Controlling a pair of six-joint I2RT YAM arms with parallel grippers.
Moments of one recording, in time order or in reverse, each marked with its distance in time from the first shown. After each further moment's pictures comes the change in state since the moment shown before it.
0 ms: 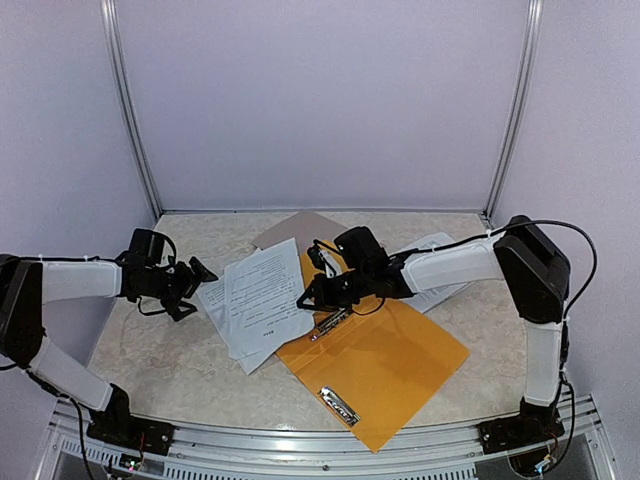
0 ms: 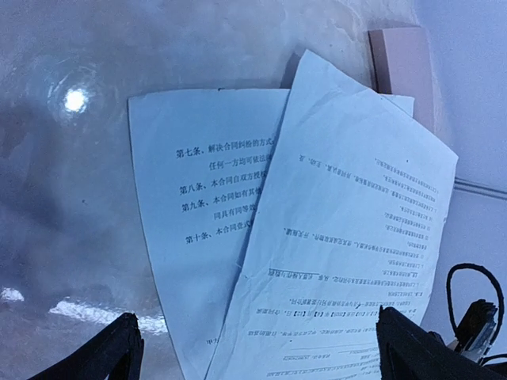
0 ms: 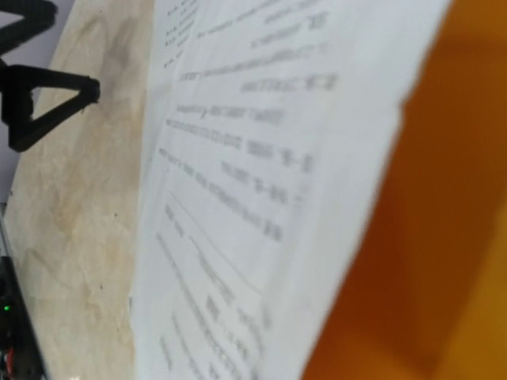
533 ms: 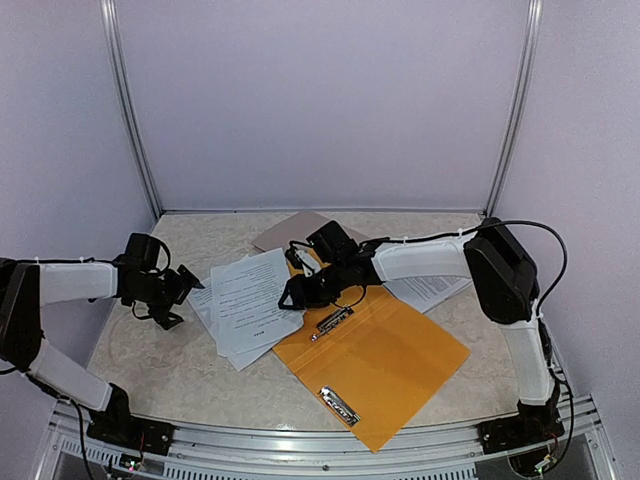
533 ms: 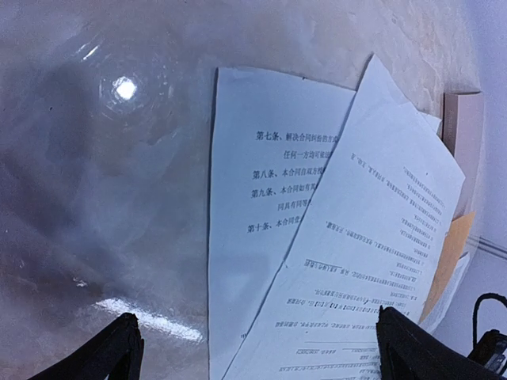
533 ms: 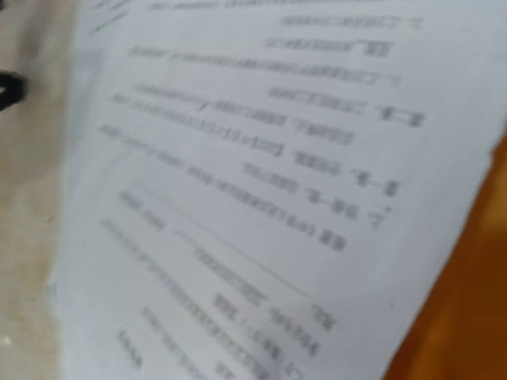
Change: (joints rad) left arm 0.047 -0.022 -0.019 -0.121 -0.131 -0.092; right arm 0.026 0.204 0.344 -0.287 0.039 -0.157
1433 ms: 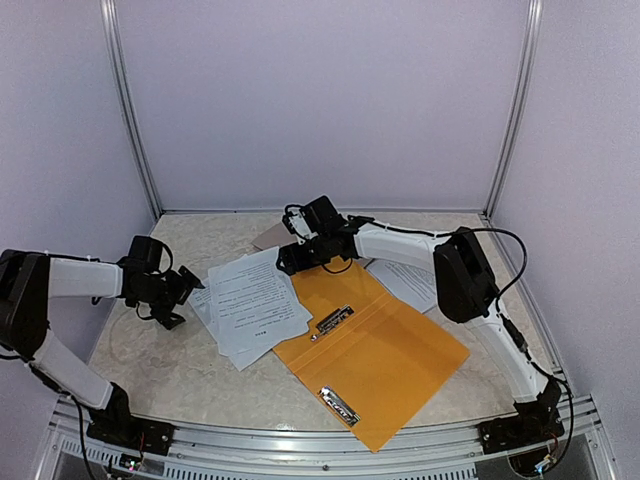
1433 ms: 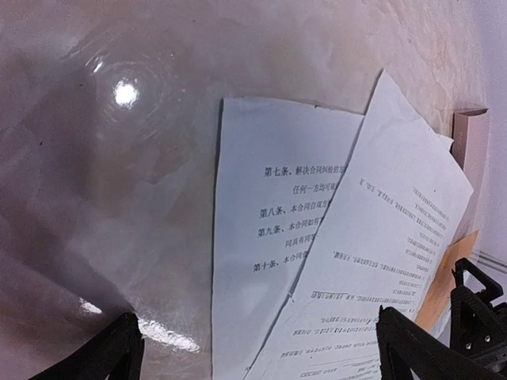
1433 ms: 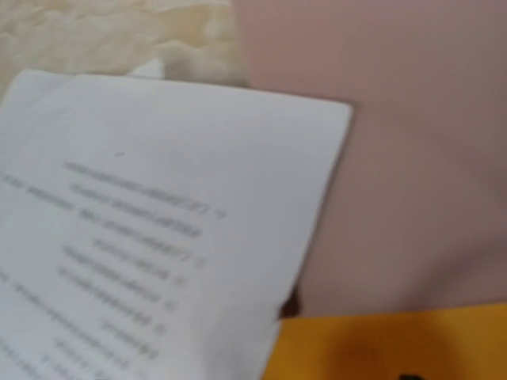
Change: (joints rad) left arm 0.010 0.066 -0.007 0.075 -0.021 -0.016; right arm -0.092 0.334 0.584 -0.170 0.250 -0.275
